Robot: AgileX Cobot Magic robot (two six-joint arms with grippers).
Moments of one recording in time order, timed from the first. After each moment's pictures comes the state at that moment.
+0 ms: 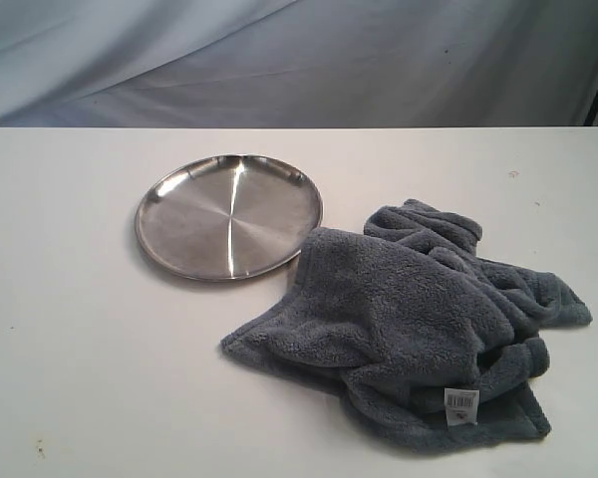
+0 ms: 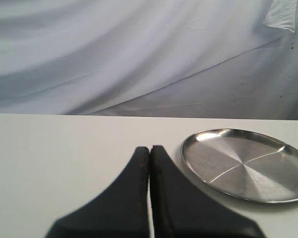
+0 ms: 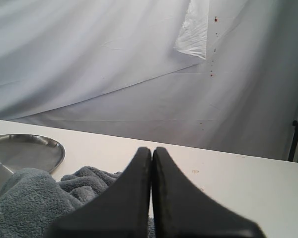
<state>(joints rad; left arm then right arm) -0.03 0.00 0.00 -0.04 0.15 0.01 0.14 0.01 0.00 -0.01 0.05 -0.07</state>
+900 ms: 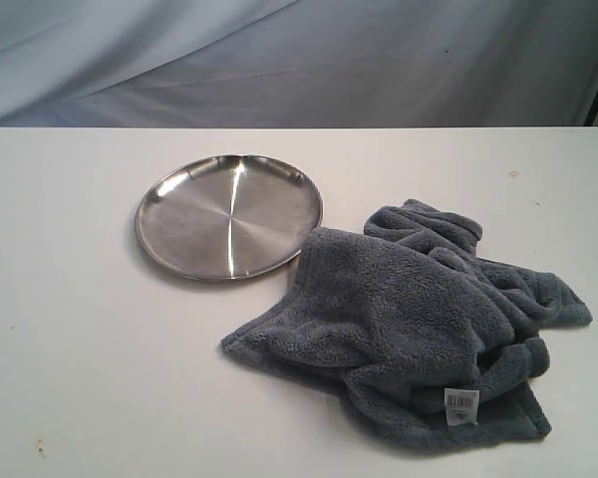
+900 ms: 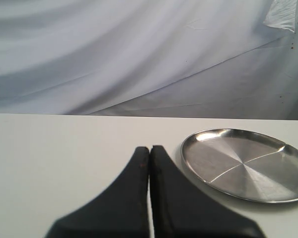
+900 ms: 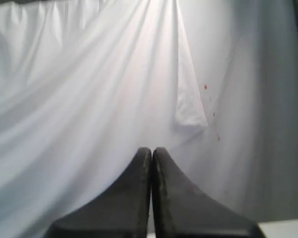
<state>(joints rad) -0.03 0.00 0.00 -0.04 0.15 0.01 0.14 0.01 0.00 0.18 -0.25 -0.01</state>
